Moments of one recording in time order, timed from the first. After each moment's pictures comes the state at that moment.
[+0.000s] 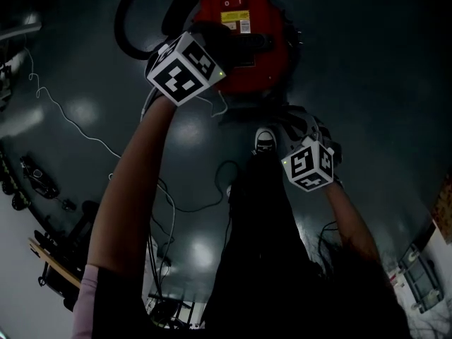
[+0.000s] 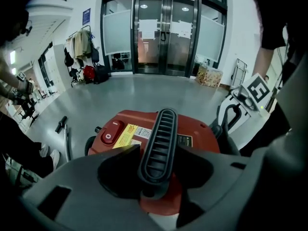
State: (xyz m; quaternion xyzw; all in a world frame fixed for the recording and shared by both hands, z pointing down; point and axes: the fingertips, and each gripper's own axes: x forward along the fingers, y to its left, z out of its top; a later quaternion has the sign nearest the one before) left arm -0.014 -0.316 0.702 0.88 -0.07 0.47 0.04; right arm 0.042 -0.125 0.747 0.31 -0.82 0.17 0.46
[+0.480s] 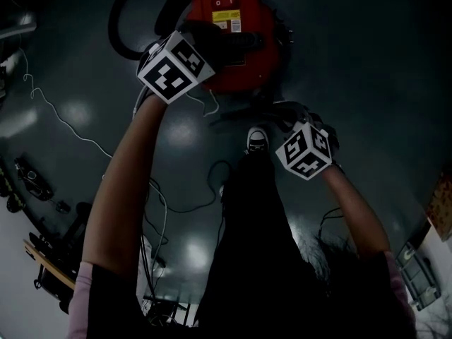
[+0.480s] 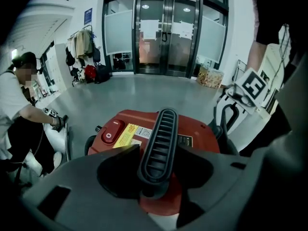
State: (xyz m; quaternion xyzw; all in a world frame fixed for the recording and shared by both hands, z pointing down) left arm -0.014 -0.315 0.701 0.88 -0.07 0.47 0.04; right arm 0.039 -0.127 0.748 0.23 -0.83 0.21 0.47
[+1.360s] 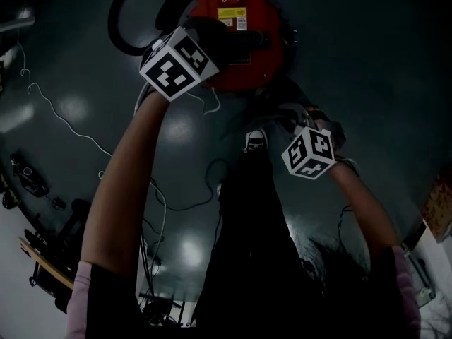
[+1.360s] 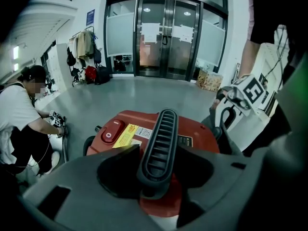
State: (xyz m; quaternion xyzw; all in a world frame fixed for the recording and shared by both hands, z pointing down) left arm -0.019 -0.318 0.707 0.89 -0.07 0.45 0.05; right arm 0.034 -0.125 0.762 0.15 -0.84 0.08 0.51
